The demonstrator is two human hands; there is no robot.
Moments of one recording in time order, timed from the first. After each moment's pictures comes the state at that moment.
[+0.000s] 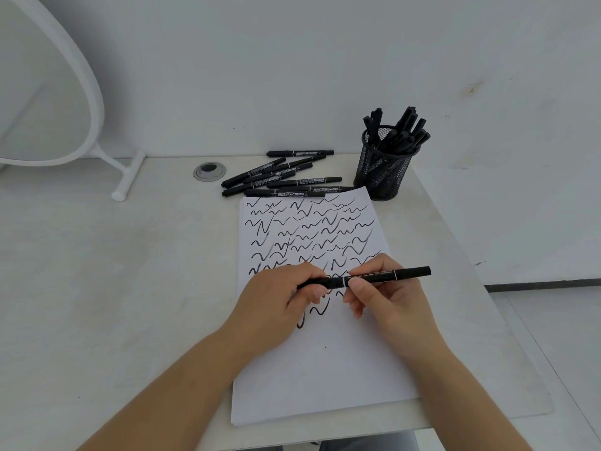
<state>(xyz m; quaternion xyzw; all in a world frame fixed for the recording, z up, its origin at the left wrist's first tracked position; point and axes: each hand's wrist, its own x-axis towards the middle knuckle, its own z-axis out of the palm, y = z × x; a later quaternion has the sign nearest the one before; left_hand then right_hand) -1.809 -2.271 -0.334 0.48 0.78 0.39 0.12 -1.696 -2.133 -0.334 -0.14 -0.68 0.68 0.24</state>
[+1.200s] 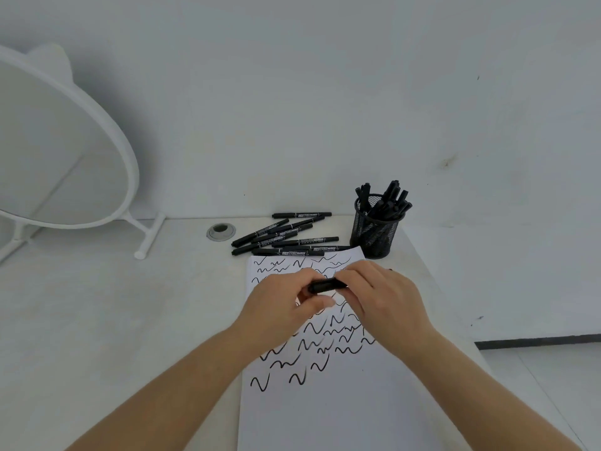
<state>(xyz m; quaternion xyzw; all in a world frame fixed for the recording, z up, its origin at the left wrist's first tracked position) -1.843 -2.248 -0.289 0.48 0.80 0.36 0.08 -1.735 -2.098 -0.286 0.02 -0.92 -0.05 0.38</state>
